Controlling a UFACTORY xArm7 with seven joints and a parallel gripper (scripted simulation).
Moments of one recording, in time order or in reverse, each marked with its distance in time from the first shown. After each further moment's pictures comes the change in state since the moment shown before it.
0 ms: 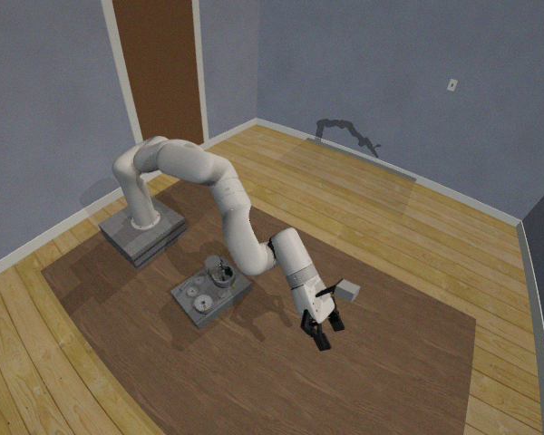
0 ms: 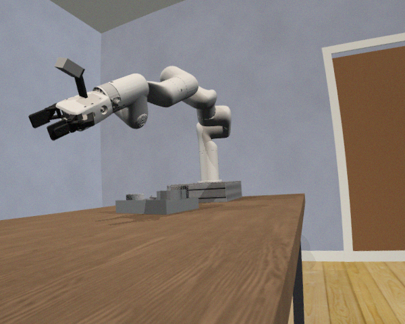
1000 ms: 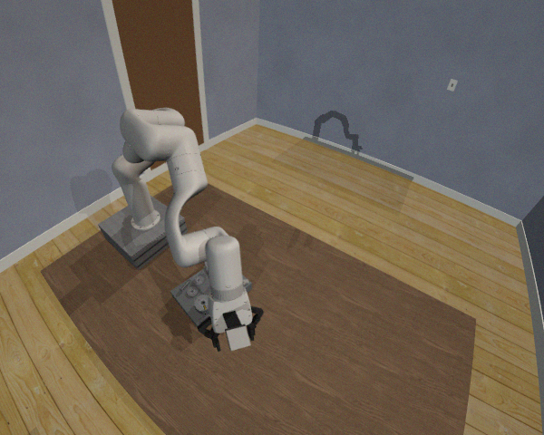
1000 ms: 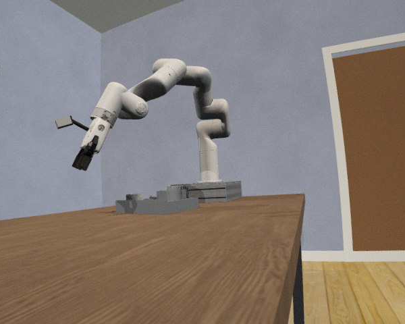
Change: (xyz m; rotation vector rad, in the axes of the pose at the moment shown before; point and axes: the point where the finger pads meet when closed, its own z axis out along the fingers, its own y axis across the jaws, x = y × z) arm -0.209 0.107 -0.087 -0.020 -0.649 0.559
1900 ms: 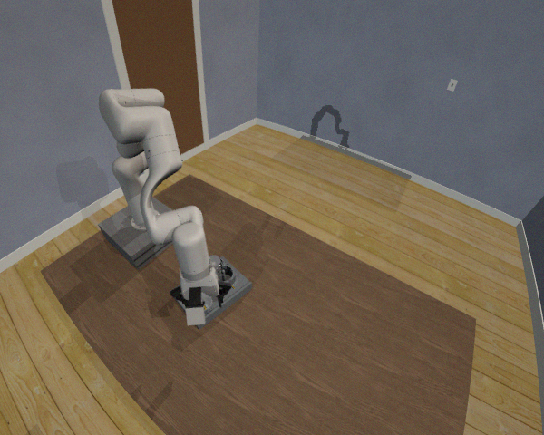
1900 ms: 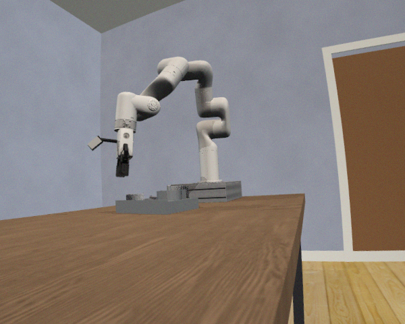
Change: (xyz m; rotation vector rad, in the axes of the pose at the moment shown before) arm -0.144 0.044 -0.036 0.041 -0.353 0.197
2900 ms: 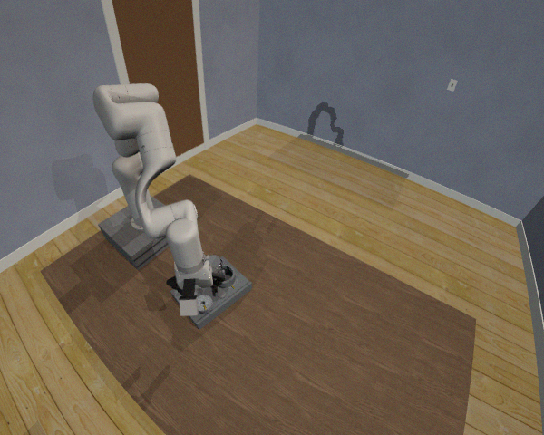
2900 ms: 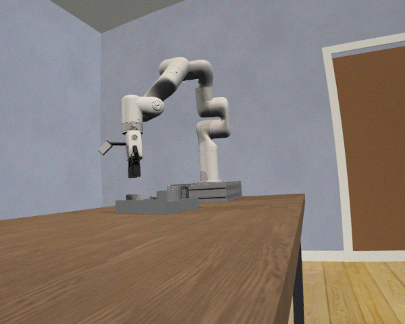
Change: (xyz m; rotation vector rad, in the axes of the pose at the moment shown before) arm -0.044 0.014 0.000 0.007 -0.100 0.042
